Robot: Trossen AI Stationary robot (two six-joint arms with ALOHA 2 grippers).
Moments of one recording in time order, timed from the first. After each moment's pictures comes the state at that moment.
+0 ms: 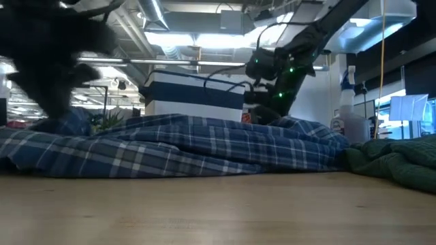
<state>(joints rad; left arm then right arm) -0.48 1.45 0.84 -0.78 -0.21 -0.58 -0.41 1.81 1.09 -0.36 0.06 -0.06</state>
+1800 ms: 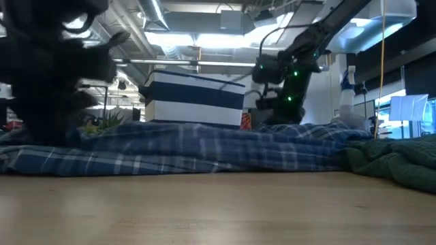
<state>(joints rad) -0.42 1.48 0.71 -0.56 -0.11 -0.59 -0.47 1.79 1.09 -0.53 0.33 -0.01</state>
